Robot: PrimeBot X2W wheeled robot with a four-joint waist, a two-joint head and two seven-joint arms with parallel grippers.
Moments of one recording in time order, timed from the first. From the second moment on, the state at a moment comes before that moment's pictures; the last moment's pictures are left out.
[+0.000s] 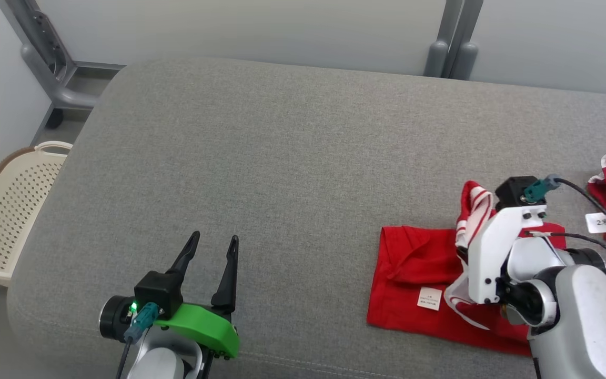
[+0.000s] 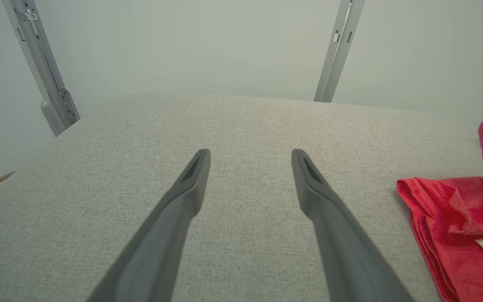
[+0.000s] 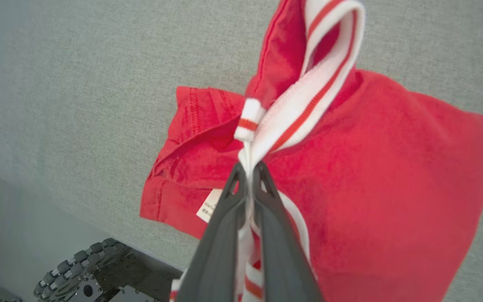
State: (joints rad) left arm -0.18 0.06 -0.26 0.39 -0.24 -0.10 -0.26; right arm -0.25 -0.05 -0.05 0.02 0.22 0.13 0.99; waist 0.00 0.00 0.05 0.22
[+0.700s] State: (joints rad) left arm -0.20 0.05 -0.27 0.40 -0.23 -0.10 -0.26; right arm -0.37 -0.05 0.16 0.33 0.36 0.13 0.80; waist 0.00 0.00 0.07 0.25
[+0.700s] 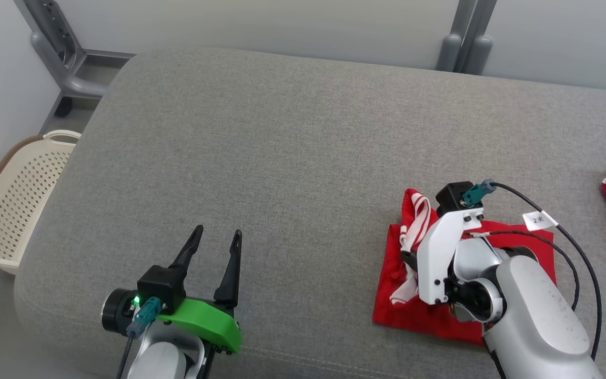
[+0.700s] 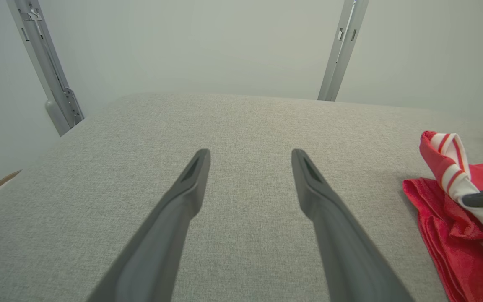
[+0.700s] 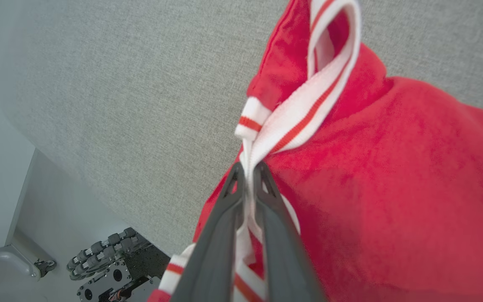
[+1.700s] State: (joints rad) left arm -0.20 0.05 -0.24 0.36 -0.20 -0.10 -0.26; right arm -0.18 -0.05 -0.30 0.07 0.23 0.13 0.82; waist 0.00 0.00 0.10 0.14
